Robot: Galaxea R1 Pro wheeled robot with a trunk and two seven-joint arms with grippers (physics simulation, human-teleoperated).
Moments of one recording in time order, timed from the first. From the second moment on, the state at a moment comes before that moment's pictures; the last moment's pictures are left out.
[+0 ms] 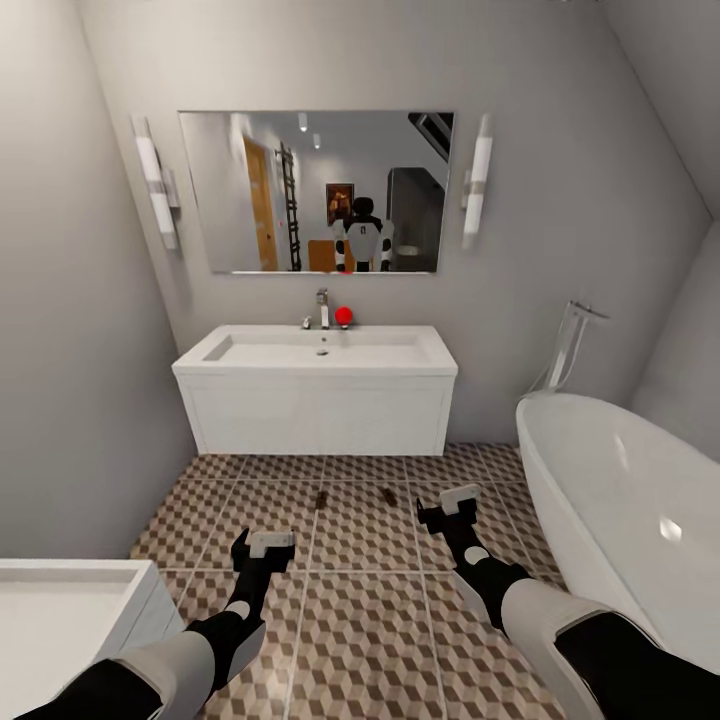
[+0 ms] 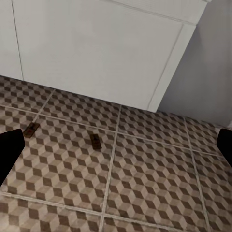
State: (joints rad) left arm -0.75 -0.09 -0.42 0.00 0.25 -0.60 0.23; right arm -0.88 0.08 0.33 -0.03 -0.03 -0.45 -0.16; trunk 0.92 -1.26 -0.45
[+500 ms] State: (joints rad) left arm -0.75 -0.09 -0.42 0.00 0.25 -0.60 0.23; right arm -0.88 0.08 0.33 -0.03 -0.03 -0.45 -0.16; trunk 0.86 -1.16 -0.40
